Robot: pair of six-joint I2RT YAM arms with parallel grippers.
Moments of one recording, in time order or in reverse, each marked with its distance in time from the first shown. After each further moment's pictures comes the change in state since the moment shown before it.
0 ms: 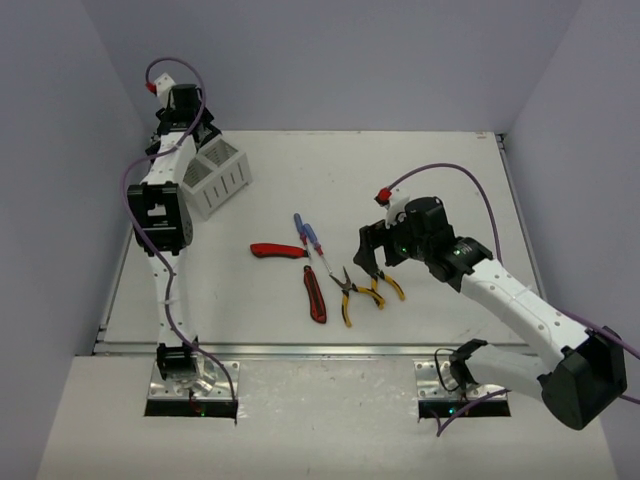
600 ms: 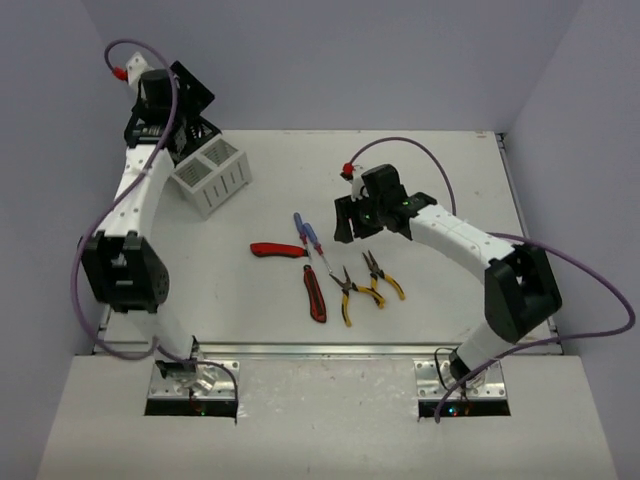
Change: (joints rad) left arm -0.069 -0.708 -0.521 -0.044 0.180 -0.152; right arm 0.002 0.532 0.355 -0.021 -0.031 0.048
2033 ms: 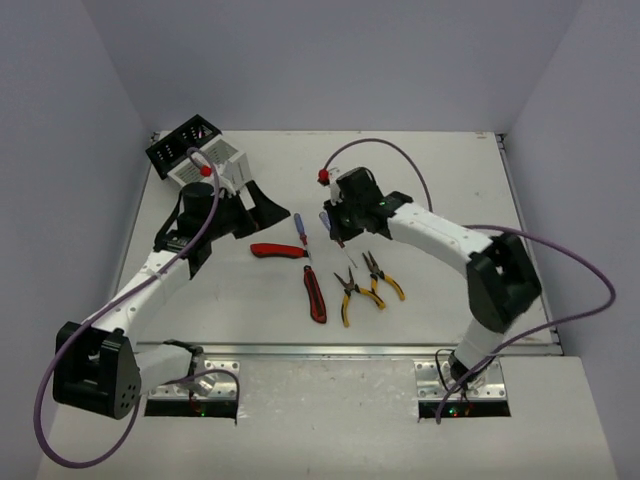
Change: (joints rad) left arm -0.220 -0.552 -0.927 0.256 0.667 0.000; right arm 0.106 0.158 0.123 -0.041 0.165 -0.066
